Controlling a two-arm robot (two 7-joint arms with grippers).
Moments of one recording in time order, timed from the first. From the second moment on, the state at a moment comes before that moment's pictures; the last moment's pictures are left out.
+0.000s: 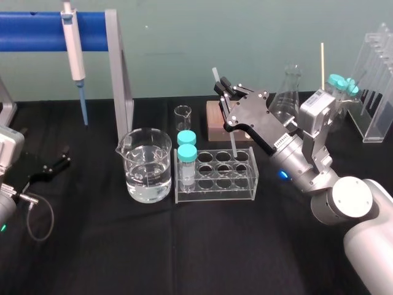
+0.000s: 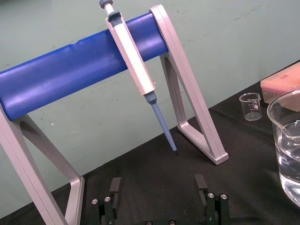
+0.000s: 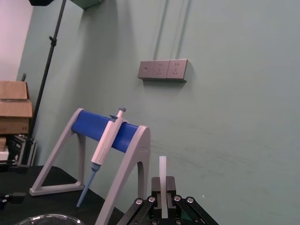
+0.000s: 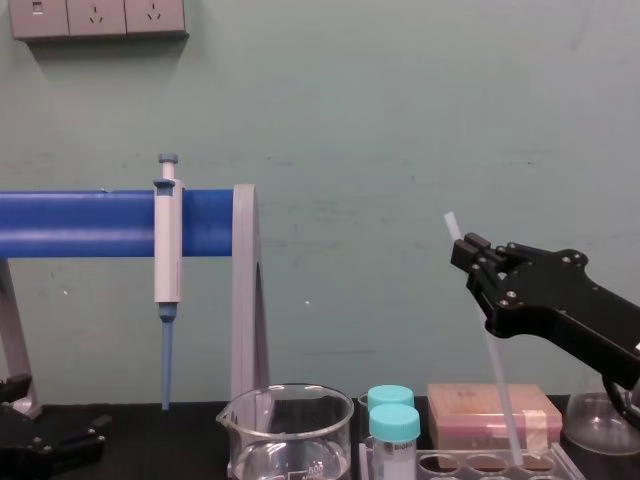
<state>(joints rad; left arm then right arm) -0.20 0.60 0.45 -1.41 -0.25 -0.12 0.03 0.37 0.21 -0.26 -1.13 0.22 -0.59 0.51</state>
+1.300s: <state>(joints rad) -0.20 0.60 0.45 -1.41 -0.25 -0.12 0.03 0.38 0.21 -0.27 -1.04 0.19 -0.53 0.48</state>
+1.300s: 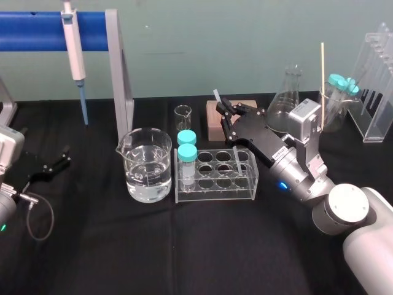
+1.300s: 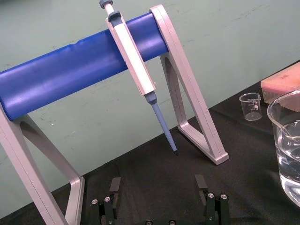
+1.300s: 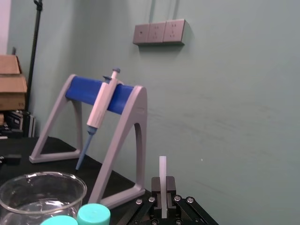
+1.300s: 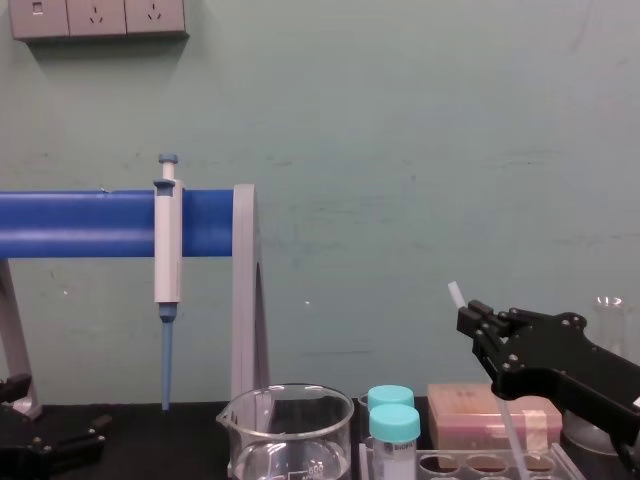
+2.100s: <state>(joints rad) -0.20 0.60 0.45 -1.41 -0.25 -0.12 0.03 0.38 0.21 -0.27 -1.04 0.18 -0.52 0.47</state>
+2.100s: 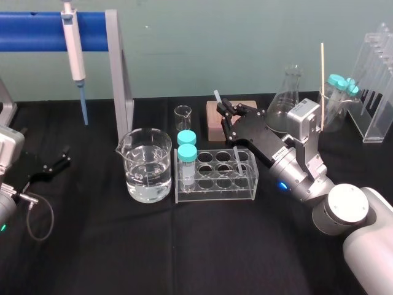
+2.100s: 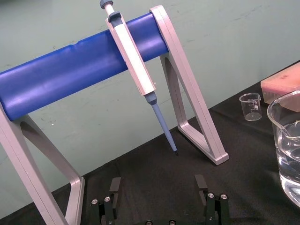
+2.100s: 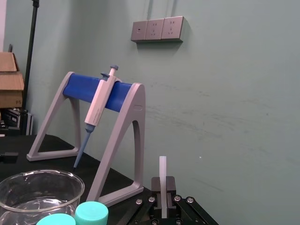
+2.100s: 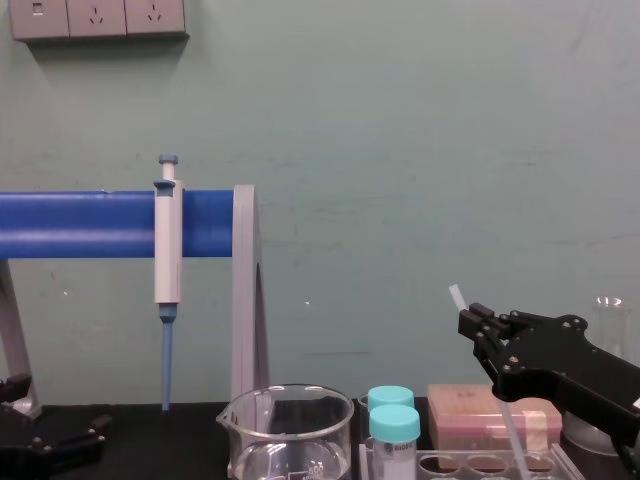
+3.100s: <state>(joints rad) -0.20 0.60 0.45 -1.41 -0.25 -0.12 0.03 0.38 0.21 -0.27 -1.04 0.18 -0.53 0.47</state>
